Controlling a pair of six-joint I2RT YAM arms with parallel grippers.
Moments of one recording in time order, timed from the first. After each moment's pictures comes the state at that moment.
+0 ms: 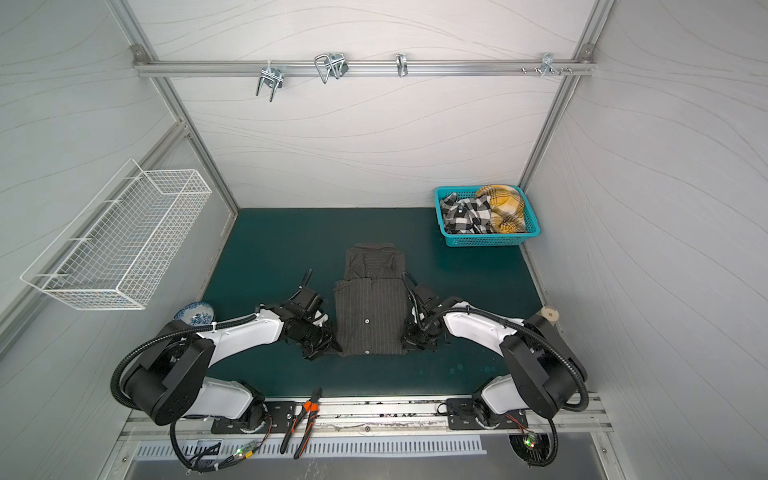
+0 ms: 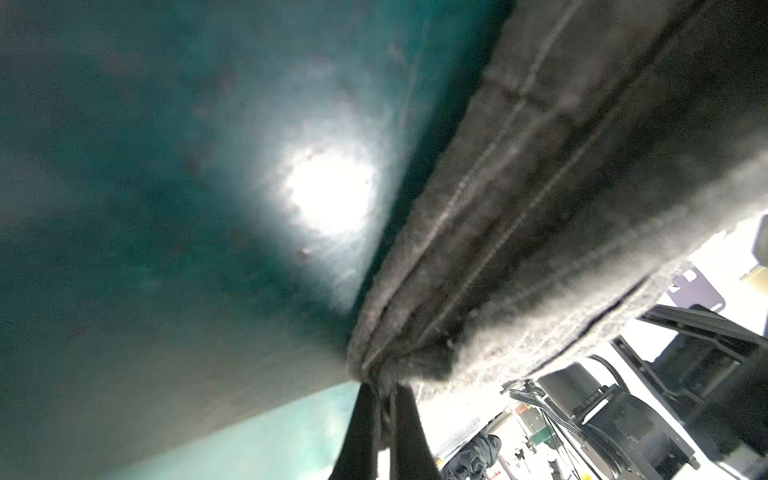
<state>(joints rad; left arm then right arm) -0.51 1.41 0.57 -0.47 0.53 -0.96 0.69 1.41 0.66 -0.55 -0.43 0.84</state>
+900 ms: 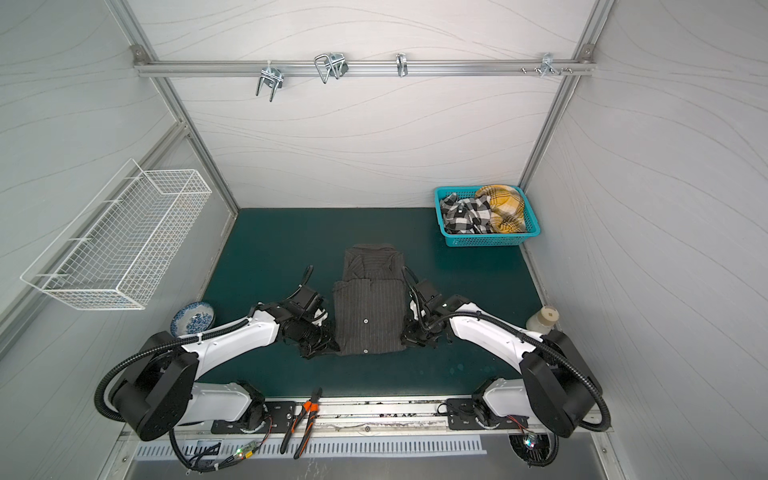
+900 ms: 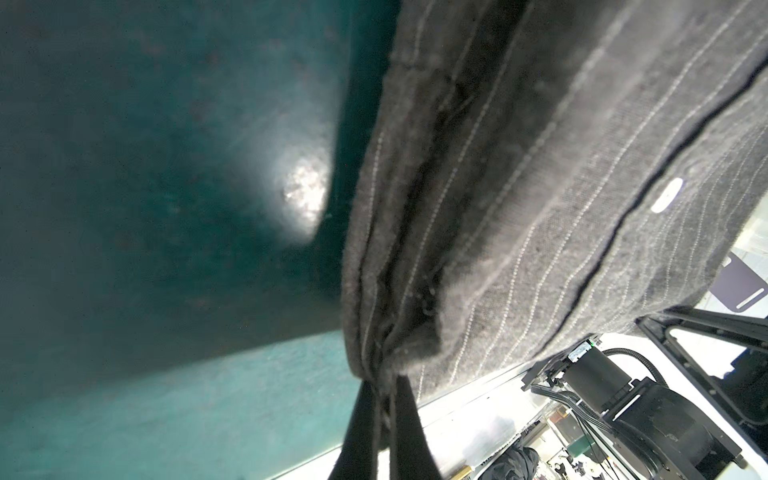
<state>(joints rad) -0.55 1.33 0.60 -0.57 0.47 -0.92 0.71 1.31 0.71 -0.63 -0.40 0.81</state>
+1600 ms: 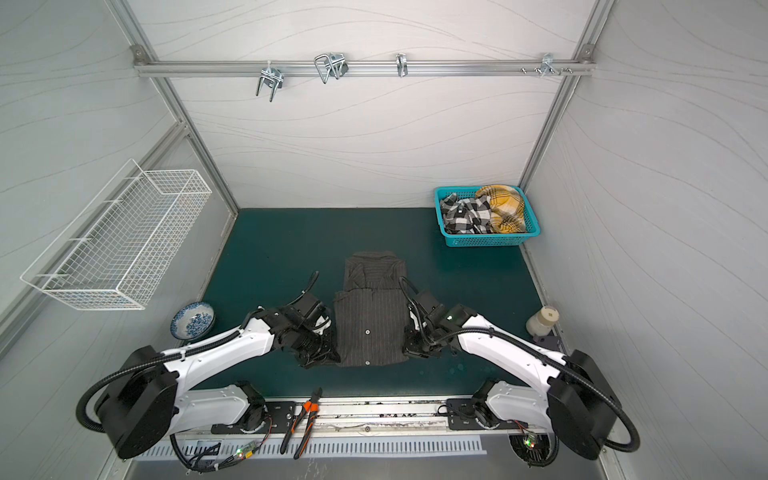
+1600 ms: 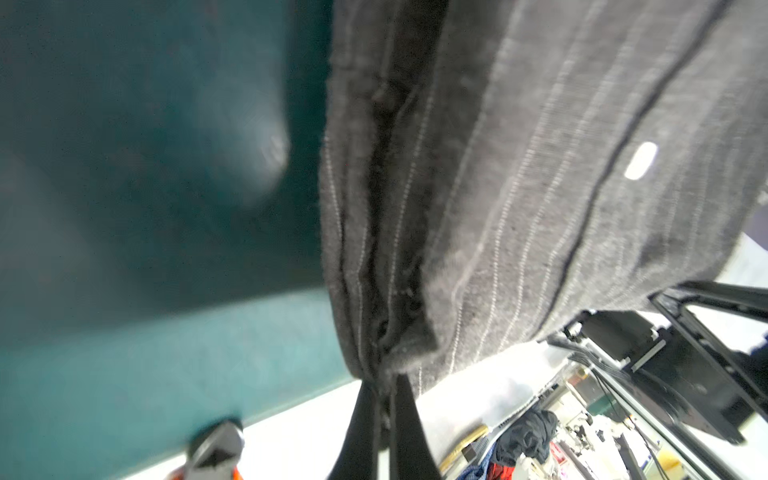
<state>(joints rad) -0.66 1.19 0.60 -0.69 0.49 -0.96 0.83 1.13 0.67 -0.74 -0.34 0.86</state>
